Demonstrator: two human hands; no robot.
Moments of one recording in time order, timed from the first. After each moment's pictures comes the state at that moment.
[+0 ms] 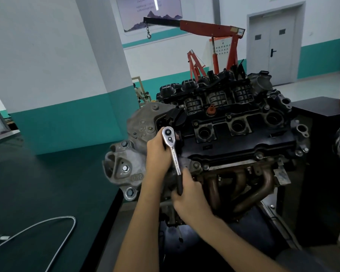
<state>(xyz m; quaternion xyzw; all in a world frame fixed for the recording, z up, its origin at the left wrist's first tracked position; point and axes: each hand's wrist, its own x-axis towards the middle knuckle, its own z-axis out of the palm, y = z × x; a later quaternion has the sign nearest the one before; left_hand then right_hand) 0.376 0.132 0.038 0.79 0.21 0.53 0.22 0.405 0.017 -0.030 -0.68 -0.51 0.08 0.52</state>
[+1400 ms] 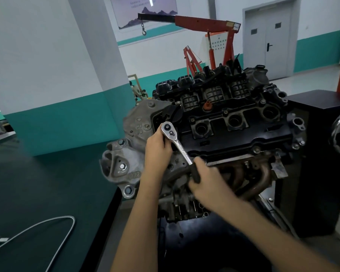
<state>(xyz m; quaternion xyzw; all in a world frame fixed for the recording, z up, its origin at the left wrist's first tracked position) 0.379 0.131 0.040 0.81 0.24 0.50 0.18 0.450 -0.012 -0.010 -0.71 -0.54 0.04 0.44</state>
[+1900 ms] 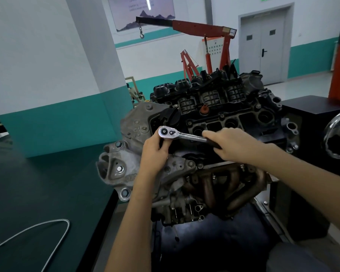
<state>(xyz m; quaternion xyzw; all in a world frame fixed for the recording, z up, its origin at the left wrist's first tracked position) 0.372 0.131 0.043 0.82 0.19 0.48 0.24 0.544 -0.016 0.066 -0.72 -0.65 -0.20 0.12</state>
